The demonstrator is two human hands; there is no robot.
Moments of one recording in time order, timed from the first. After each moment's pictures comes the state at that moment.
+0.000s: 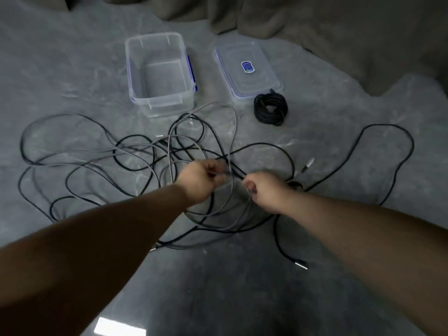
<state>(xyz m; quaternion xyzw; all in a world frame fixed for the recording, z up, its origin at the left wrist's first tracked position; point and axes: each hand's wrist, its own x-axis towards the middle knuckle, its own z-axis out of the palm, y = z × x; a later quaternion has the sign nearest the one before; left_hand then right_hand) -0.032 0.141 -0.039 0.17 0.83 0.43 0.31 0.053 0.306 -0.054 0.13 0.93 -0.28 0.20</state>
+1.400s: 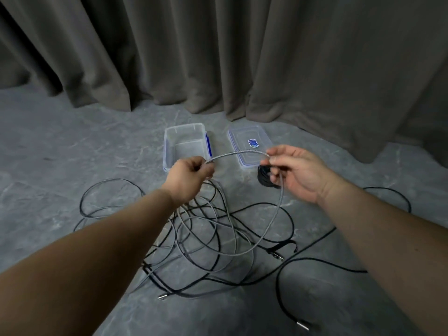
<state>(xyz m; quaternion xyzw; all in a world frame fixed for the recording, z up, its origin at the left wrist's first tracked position) -0.062 0.135 0.109 0.15 0.86 0.47 0.10 0.033 0.356 0.133 0.16 0.57 -0.81 0.00</state>
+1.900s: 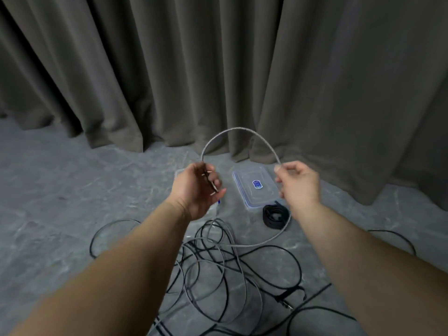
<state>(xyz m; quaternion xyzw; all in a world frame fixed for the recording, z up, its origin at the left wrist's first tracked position) -0.079 0.152 0.206 -0.03 0.50 0.81 0.30 -0.016 0.341 0.177 0.27 0.66 -0.64 -0.29</state>
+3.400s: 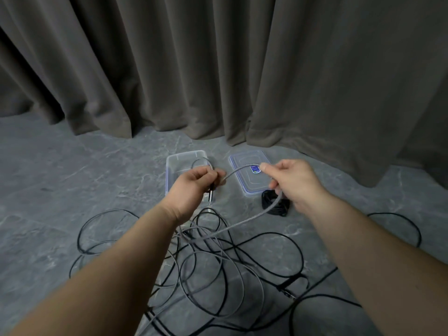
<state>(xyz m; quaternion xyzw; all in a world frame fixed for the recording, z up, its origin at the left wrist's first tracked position) -0.090 0.149 0.150 0.16 0.71 0.65 0.20 -0.019 0.339 0.156 0.26 0.76 -0.58 -0.14</state>
